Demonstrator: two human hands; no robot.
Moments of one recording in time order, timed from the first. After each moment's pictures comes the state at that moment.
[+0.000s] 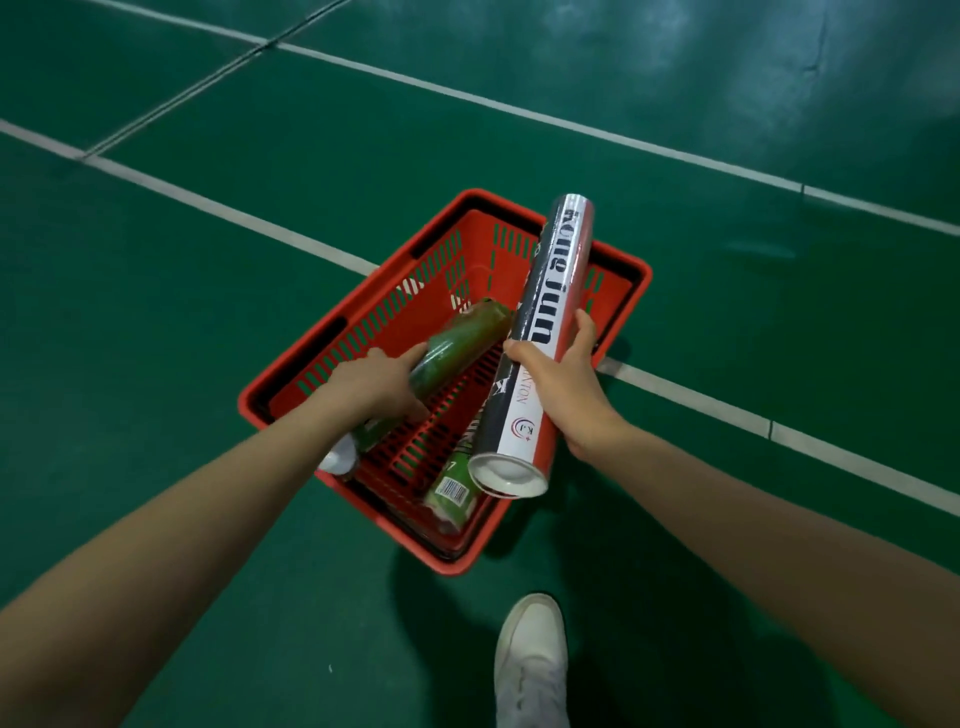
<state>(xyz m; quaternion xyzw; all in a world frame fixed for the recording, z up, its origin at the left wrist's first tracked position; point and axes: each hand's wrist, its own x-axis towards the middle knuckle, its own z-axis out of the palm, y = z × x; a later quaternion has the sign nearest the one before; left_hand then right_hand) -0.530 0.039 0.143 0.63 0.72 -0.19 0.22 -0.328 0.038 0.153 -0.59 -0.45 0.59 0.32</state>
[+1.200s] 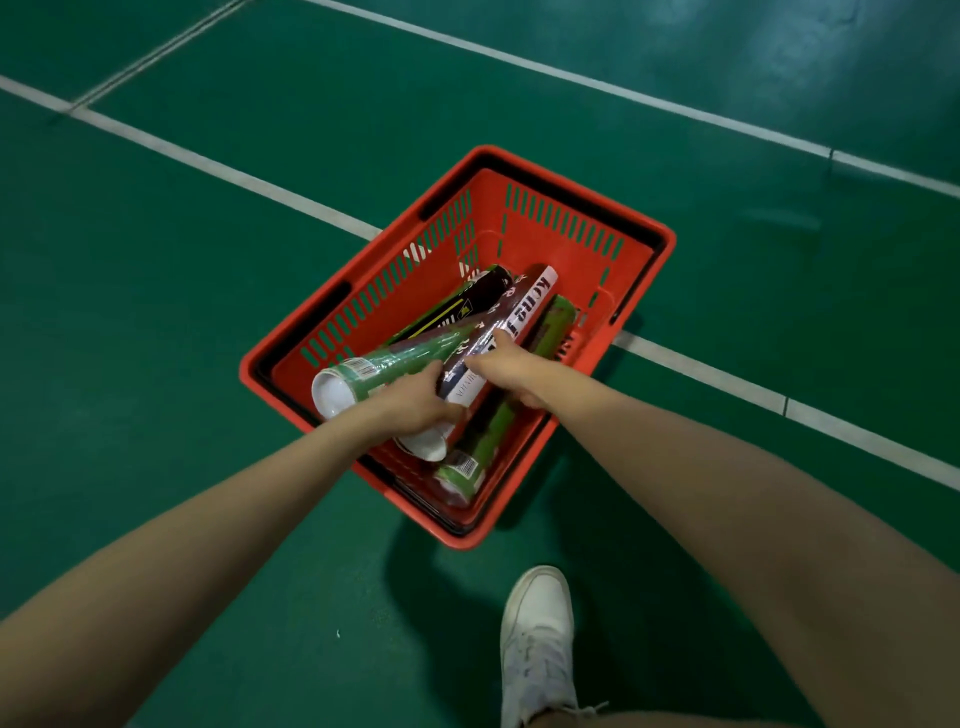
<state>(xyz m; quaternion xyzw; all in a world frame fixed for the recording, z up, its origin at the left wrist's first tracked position) -0.512 0.008 0.104 0.57 0.69 -0.03 0.44 -0.382 0.073 0.090 -0.63 -0.53 0.57 0.00</state>
